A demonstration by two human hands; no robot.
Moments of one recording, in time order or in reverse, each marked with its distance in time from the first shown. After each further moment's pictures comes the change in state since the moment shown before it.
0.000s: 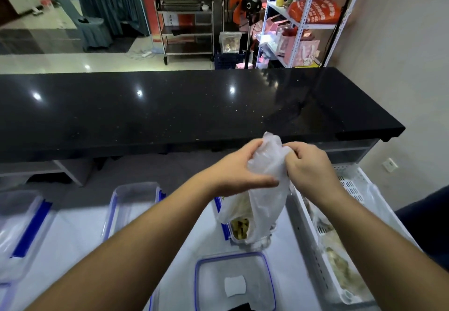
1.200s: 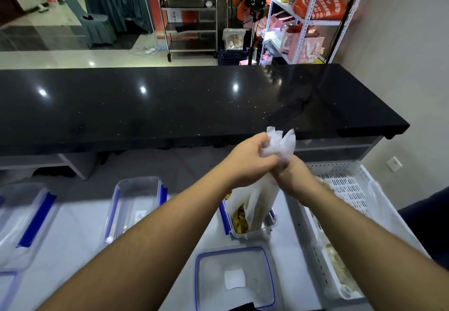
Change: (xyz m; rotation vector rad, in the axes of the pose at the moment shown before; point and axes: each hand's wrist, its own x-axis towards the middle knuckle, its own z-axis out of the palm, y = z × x) left_hand 0.027 0.003 0.024 0.068 0.239 0.091; right_hand 0.010 0.030 0.037 0.235 -0.270 0.096
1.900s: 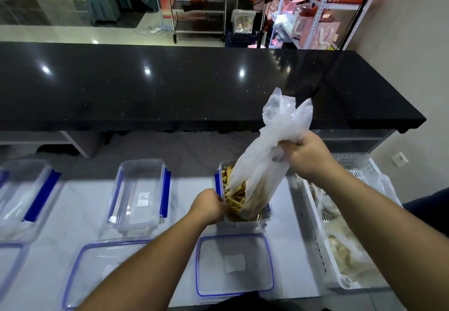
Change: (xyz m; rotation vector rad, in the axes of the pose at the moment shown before) left_hand -0.079 -0.156 0.043 0.065 -0.038 -0.765; right_hand -0.002 -0.022 -0.013 0.015 0.027 -0.065
